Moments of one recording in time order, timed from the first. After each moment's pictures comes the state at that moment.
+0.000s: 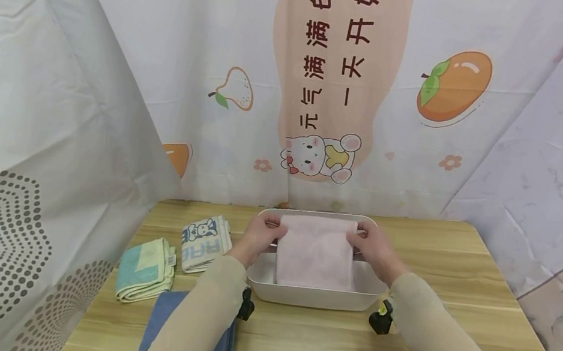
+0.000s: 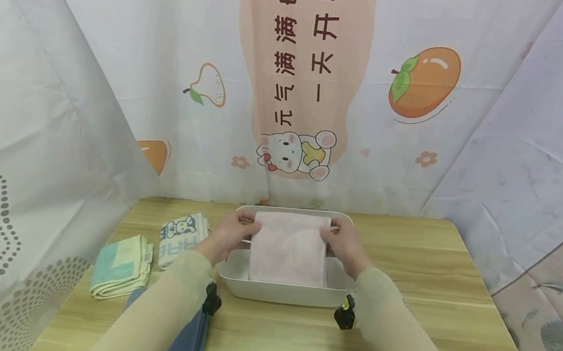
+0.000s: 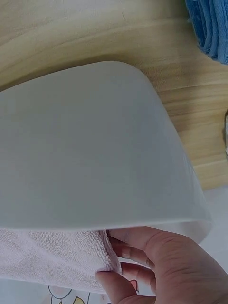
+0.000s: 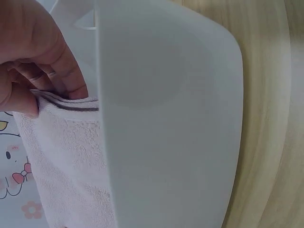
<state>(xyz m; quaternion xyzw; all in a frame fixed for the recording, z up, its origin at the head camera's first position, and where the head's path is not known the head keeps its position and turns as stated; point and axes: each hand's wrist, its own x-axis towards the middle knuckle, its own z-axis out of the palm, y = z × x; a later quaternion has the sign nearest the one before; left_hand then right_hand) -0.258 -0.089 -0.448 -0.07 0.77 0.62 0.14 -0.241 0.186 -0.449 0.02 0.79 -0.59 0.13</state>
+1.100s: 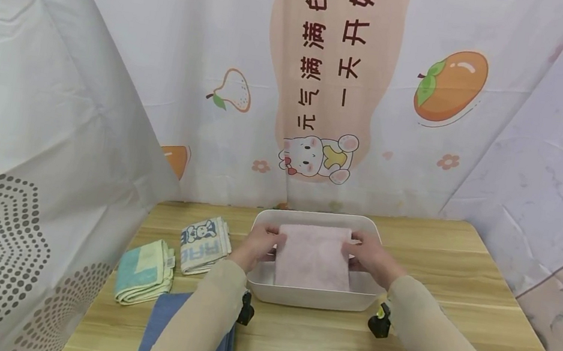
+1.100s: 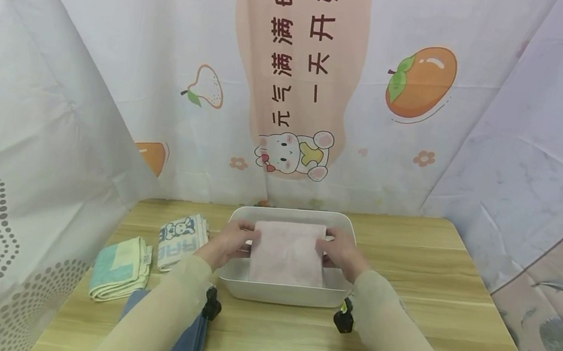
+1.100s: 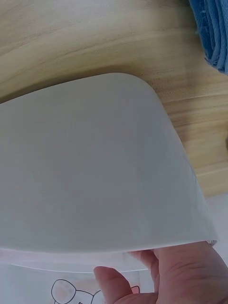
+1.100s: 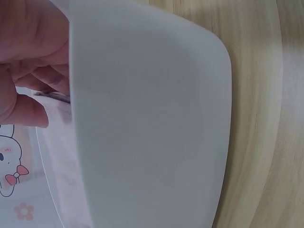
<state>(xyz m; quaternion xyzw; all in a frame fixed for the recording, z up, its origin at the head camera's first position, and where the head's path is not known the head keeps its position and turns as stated) -0.252 -0.086 -0.457 -0.10 0.78 0.58 0.18 -0.234 0.184 -0.459 0.02 0.78 -0.60 0.19</state>
